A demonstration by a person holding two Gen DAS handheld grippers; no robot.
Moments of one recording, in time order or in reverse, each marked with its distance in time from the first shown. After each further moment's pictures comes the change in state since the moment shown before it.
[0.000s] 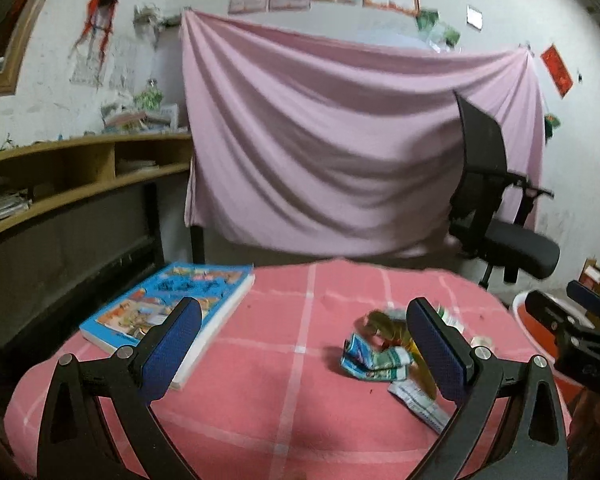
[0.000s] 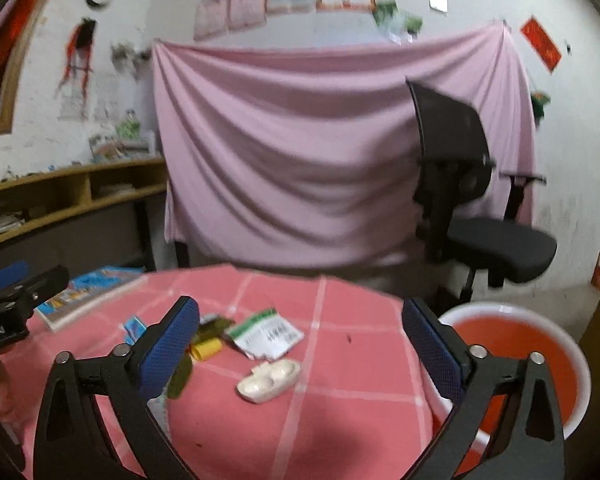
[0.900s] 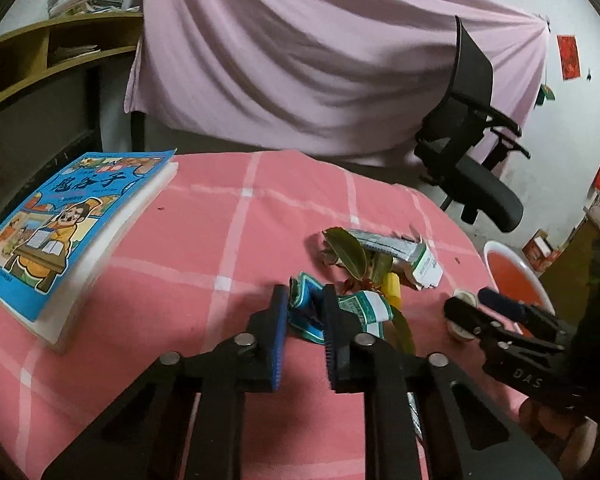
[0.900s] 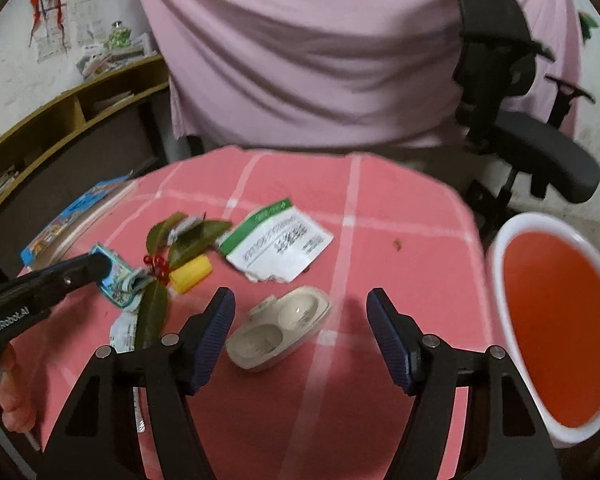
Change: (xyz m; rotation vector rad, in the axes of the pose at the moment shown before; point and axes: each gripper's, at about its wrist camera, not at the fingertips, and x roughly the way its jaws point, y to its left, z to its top) left arm 0.082 0.004 -0.012 -0.136 0.383 -0.235; right arm 0.074 -0.002 -0.022 0.031 0.446 0.121
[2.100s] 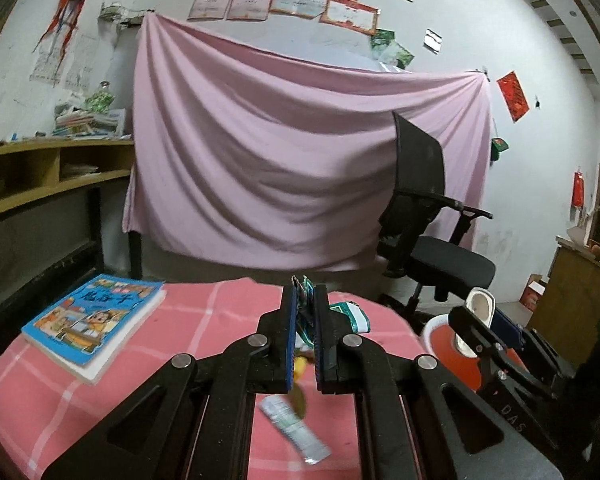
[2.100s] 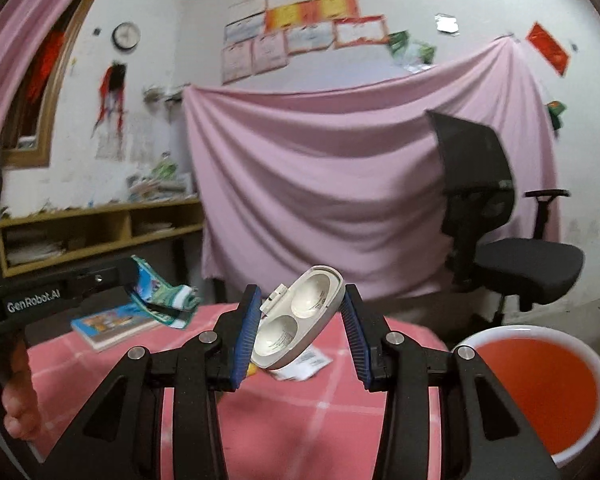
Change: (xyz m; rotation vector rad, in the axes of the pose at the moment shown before) left arm -0.112 -0.094 -0.007 0.143 -0.435 -0.011; right arm -0.124 -0.008 -0.031 -0.051 -0.658 -0.006
